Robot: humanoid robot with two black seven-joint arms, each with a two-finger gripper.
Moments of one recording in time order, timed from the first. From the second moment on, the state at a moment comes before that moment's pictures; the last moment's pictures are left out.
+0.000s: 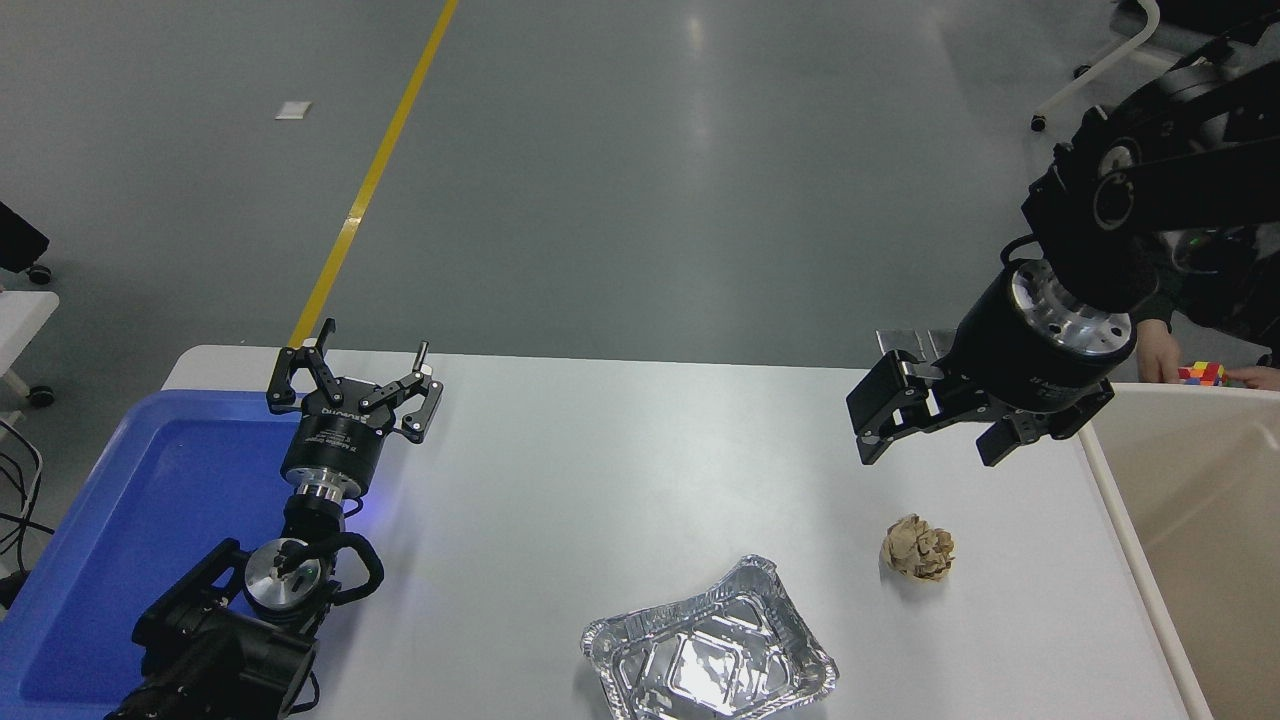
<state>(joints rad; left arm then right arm) -0.46 0.07 -1.19 -0.58 -0.22 -0.68 -0.15 2.37 -0.23 -1.32 1.62 -0.03 0.70 0.04</state>
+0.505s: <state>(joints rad) -0.46 0.07 -1.19 -0.58 -0.22 -0.68 -0.15 2.38 -0.23 -1.32 1.62 -0.03 0.70 0.04</state>
